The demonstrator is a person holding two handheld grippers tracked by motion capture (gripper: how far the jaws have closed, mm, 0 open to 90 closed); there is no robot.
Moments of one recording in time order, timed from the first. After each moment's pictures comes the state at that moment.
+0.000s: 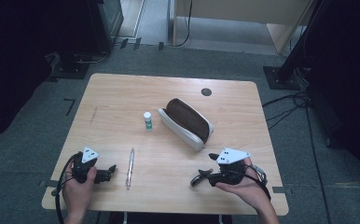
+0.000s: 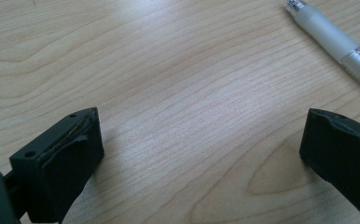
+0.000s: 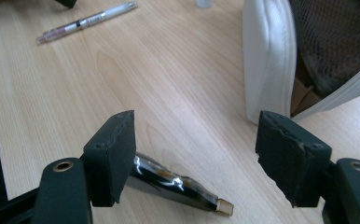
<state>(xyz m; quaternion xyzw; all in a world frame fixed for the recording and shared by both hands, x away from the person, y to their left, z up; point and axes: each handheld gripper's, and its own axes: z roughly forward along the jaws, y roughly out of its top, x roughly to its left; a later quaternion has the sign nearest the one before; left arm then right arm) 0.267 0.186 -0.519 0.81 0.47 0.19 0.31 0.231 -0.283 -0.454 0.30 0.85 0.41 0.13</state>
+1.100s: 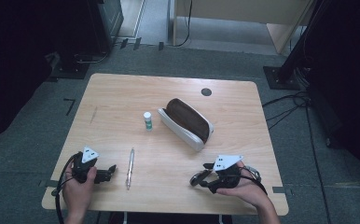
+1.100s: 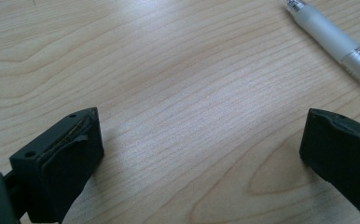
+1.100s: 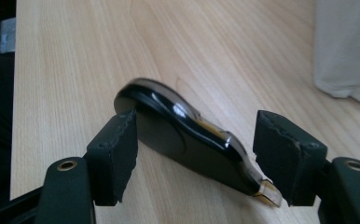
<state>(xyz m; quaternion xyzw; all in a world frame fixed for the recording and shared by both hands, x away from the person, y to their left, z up) 0.267 0.186 -0.519 0.81 0.47 0.19 0.31 0.241 -0.288 -0.503 0.23 0.88 0.41 0.05</state>
